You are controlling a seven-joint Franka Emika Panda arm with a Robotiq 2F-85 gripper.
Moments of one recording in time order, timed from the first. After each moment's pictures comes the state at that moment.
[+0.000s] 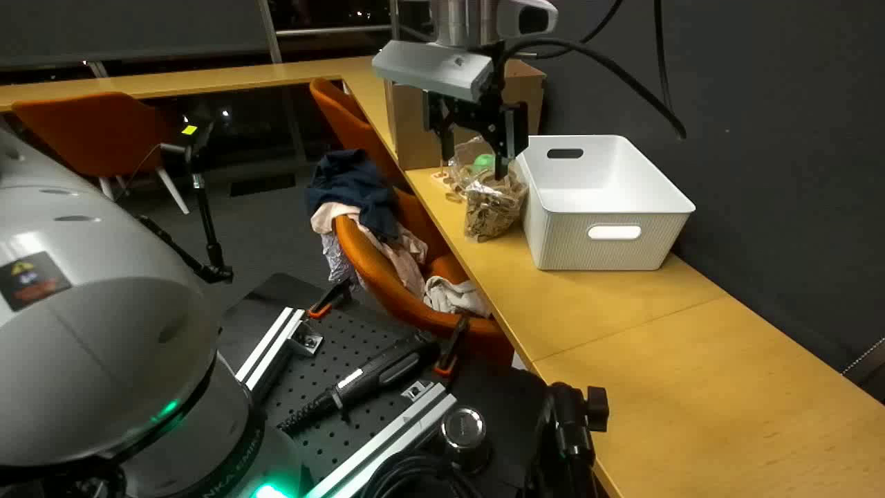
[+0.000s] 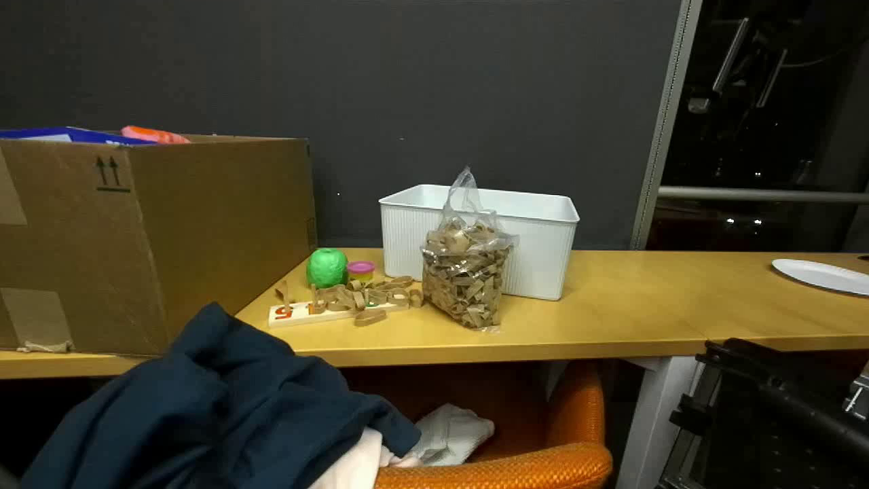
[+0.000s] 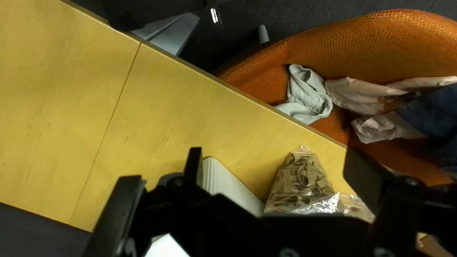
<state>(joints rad) -0.13 -0.43 -0.10 -2.60 -0.05 2.32 0.01</state>
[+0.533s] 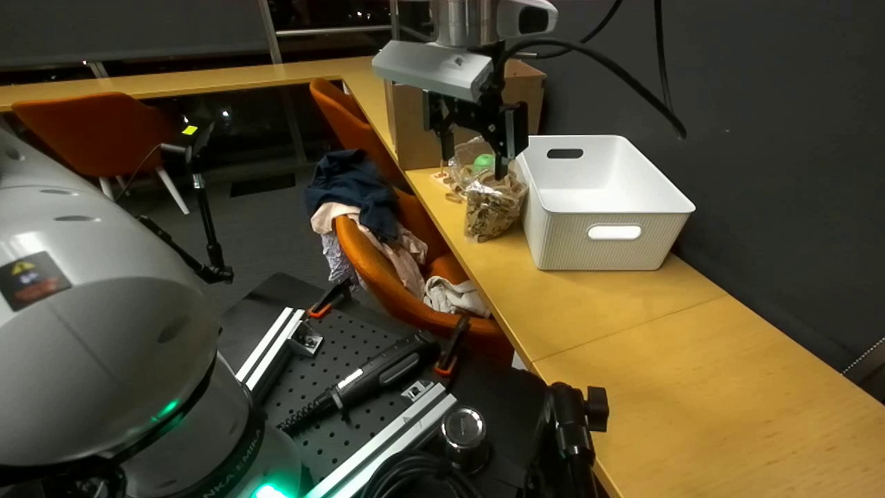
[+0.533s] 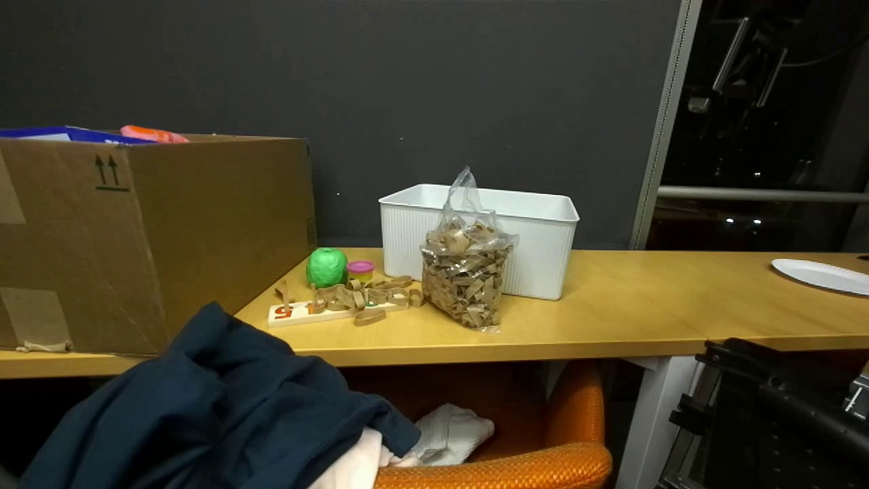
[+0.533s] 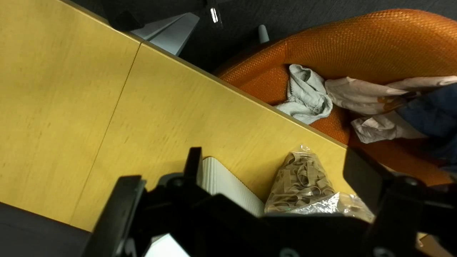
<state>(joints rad) -0.13 -0.43 -0.10 -2.60 -0.05 2.32 0.01</state>
